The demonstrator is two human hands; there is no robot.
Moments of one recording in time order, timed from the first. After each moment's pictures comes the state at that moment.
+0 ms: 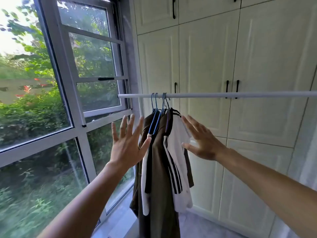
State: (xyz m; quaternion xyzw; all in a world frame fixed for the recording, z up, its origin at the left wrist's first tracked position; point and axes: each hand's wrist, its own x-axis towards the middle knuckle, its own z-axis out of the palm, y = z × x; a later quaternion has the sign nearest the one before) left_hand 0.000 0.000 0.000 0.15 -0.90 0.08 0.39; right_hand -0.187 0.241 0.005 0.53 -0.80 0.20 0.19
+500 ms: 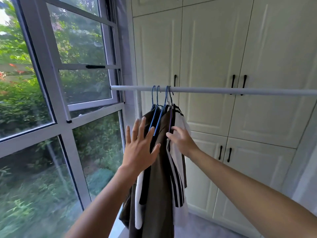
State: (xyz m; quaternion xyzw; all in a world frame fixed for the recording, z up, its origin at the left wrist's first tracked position) left_hand -0.098 -0.058 -0.051 0.12 -0.92 0.06 0.37; right_hand -0.221 0.094 -0.028 0.30 -0.80 0.52 -0.07
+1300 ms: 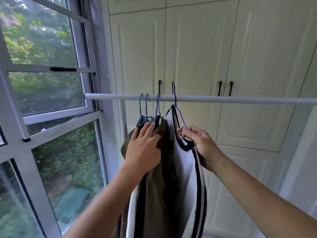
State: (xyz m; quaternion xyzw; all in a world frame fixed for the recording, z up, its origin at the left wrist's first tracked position) left_hand -0.188 -0.079 -0.006 0.03 -0.95 0.00 0.30; right_hand -0.264 0.114 0.014 0.28 -0.60 0.75 -0.09
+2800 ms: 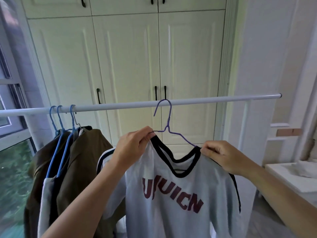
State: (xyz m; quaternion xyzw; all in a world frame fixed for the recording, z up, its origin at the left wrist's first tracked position) left_hand -0.268 0.124 0.021 -0.23 -0.86 -0.21 0.41; right_hand -0.270 0.449 0.013 0.30 -0.87 0.39 0.09
